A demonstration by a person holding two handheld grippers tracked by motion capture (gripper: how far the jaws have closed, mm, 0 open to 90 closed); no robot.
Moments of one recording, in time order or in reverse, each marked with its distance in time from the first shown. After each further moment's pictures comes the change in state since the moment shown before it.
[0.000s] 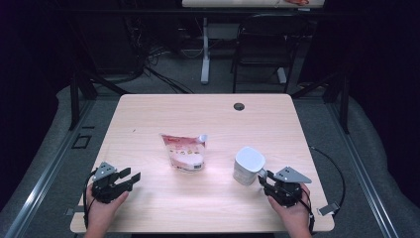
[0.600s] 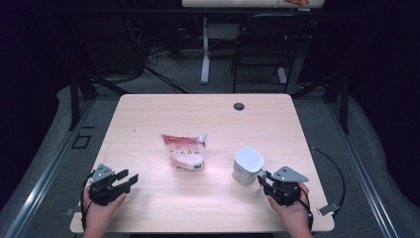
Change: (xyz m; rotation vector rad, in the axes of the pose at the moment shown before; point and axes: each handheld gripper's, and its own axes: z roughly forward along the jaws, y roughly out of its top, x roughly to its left) left arm 0.001 -0.004 -0.005 0.005 0.012 0.003; right arm 0.002 0.003 0.000 0.020 0.014 -0.034
